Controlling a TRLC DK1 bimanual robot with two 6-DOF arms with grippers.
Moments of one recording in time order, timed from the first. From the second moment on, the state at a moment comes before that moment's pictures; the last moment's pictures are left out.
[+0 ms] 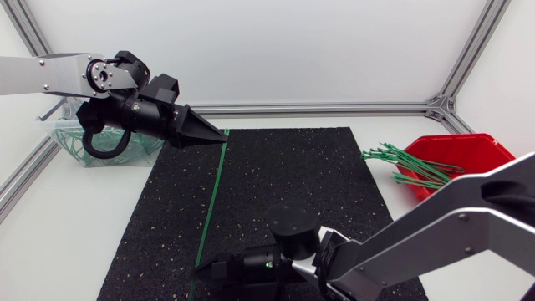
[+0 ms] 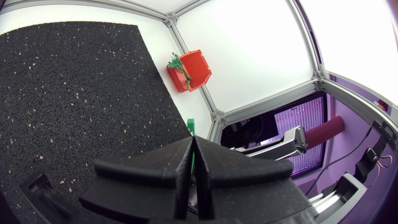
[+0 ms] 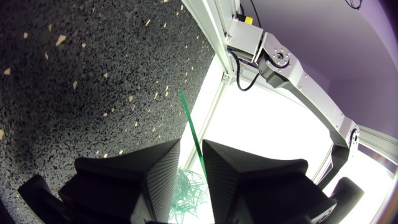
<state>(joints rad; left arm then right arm) -0.16 1.81 1.36 -0.86 1.24 0.16 0.98 1.95 0.56 0.99 -0.51 -2.14</state>
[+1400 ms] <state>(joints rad) -0.14 1.75 1.30 -0.75 1.27 0.16 0.92 1.80 0.56 0.96 -0.38 -1.37</state>
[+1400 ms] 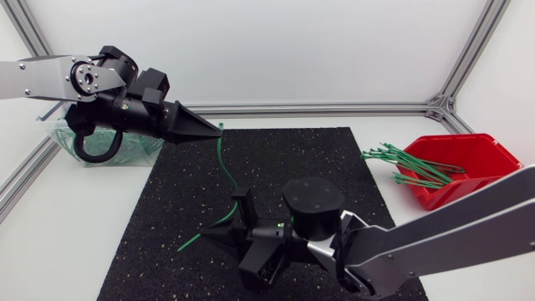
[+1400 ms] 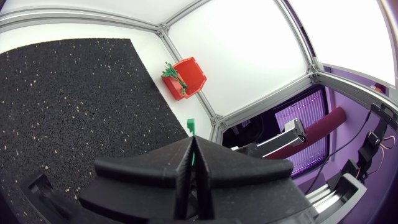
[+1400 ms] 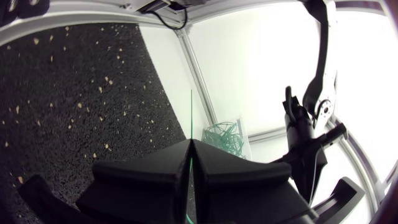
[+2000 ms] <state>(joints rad) -0.23 1.59 1.10 -0.20 1.18 -0.27 0.95 1.32 0.52 0.38 -0.32 -0.89</state>
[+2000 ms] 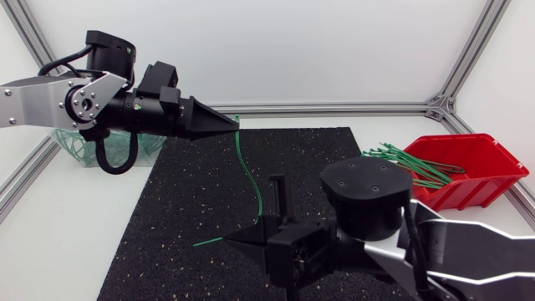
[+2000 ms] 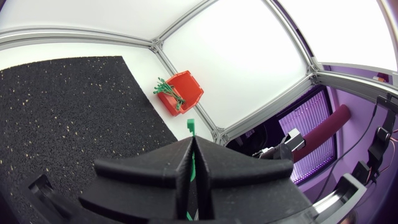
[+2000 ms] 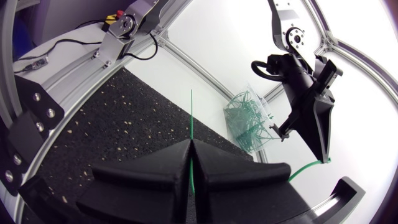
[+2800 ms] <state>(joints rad) -0.22 1.08 0.81 0.03 1.08 -0.53 0.92 1.18 0.96 -0.49 -0.75 -0.28</state>
